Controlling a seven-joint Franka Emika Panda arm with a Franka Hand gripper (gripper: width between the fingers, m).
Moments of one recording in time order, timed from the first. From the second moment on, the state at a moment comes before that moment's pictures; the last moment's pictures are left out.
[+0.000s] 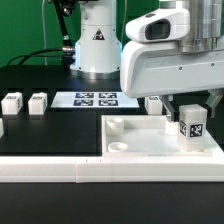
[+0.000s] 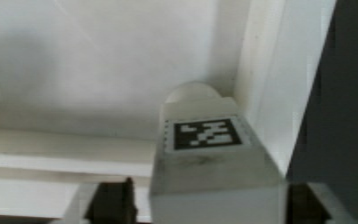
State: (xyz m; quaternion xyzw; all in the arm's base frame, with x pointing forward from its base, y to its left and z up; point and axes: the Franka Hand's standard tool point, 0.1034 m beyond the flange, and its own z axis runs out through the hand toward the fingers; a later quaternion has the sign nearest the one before) arm 0.623 0.112 0.076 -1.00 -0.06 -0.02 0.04
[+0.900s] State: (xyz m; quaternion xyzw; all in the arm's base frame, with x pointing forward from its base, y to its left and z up) arm 0.624 0.115 0.076 -0.95 0.29 -0.02 0.05
